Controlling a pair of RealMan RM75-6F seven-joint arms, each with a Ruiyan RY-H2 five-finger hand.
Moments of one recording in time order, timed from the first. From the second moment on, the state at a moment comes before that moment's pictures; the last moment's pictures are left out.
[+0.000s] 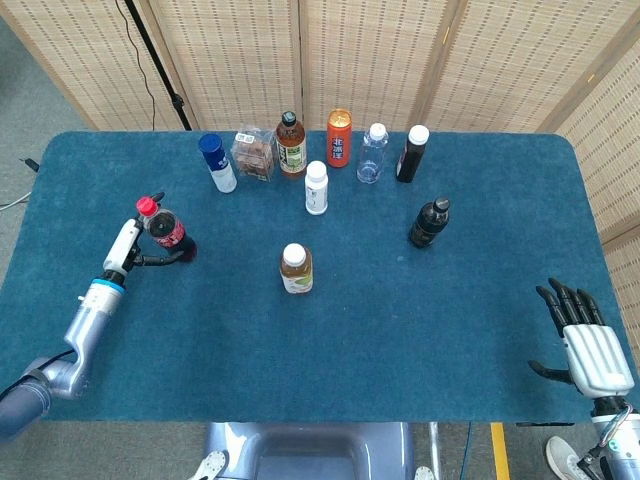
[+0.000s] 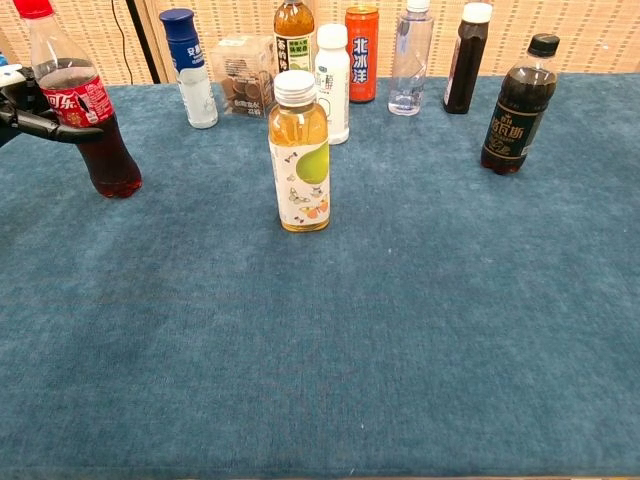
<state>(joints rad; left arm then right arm) -0.63 -1.63 -0.21 -0.80 1.41 0.93 -1.14 0.13 -1.04 0.05 -1.68 -1.49 1.38 0.02</state>
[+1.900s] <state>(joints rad) -0.68 -1.82 -0.25 -1.09 1.37 1.09 -0.71 0.13 -0.99 0.05 -1.69 -1.47 1.37 0.09</state>
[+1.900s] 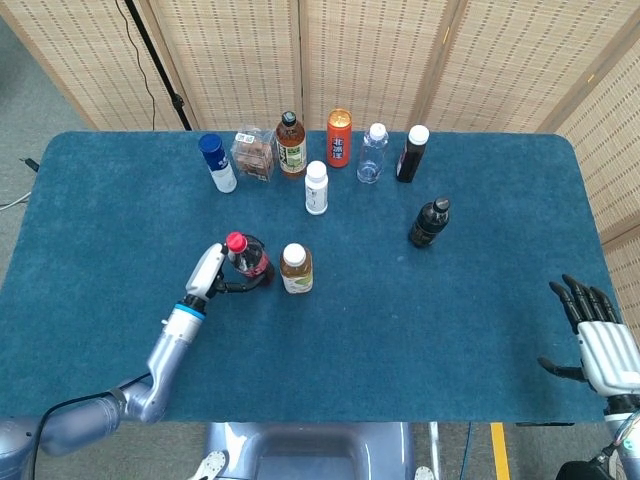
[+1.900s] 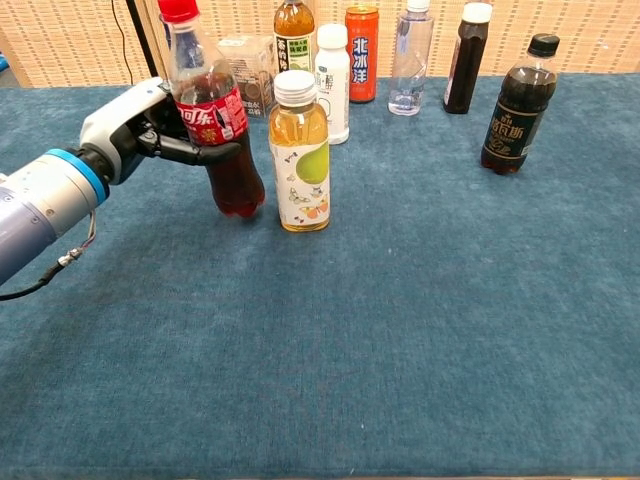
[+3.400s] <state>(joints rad) -0.40 -1.06 -0.09 -1.66 1.44 1.30 -0.47 0.25 -1.09 0.13 -1.40 -1.42 1.24 0.40</state>
